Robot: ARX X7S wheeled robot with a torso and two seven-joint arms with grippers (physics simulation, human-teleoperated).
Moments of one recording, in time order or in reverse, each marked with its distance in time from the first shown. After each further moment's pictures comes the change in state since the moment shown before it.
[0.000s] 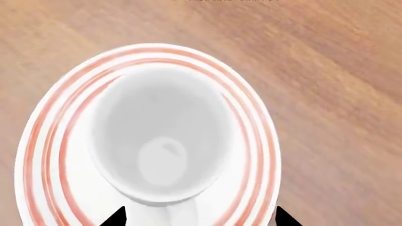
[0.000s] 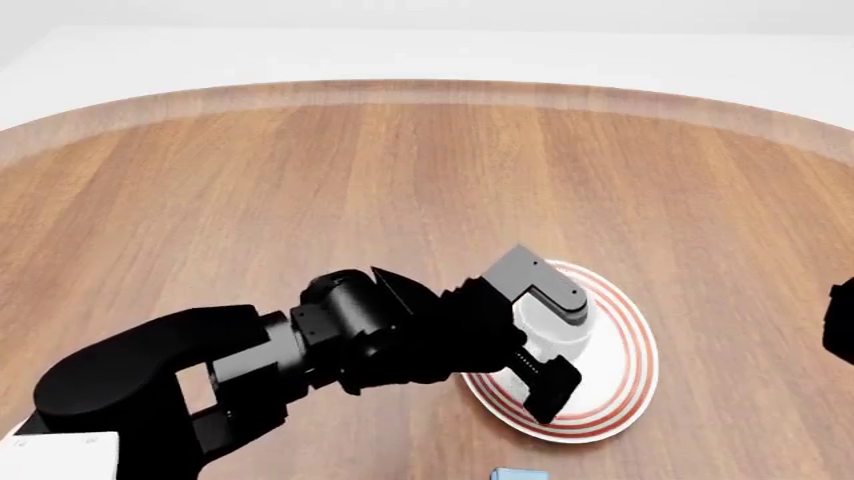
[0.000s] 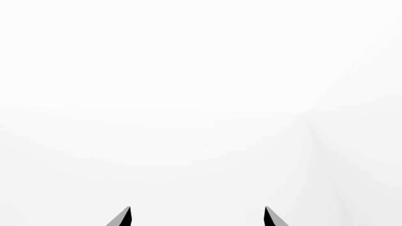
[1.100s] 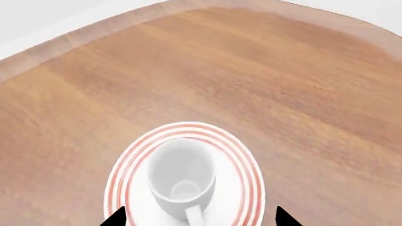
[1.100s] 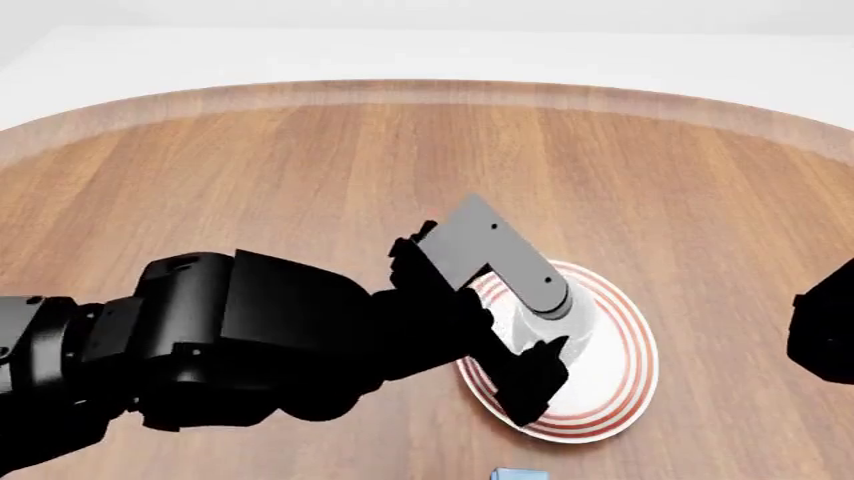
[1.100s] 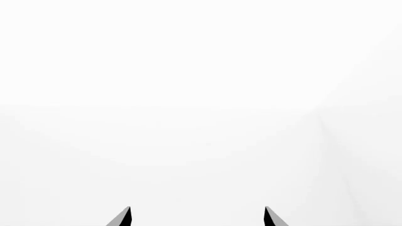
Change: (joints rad) left arm -0.134 -0.413 -0.157 0.781 -0.099 -0.006 -0.376; right arm -0.008 0.003 -0.052 -0.012 -0.023 -0.002 0.002
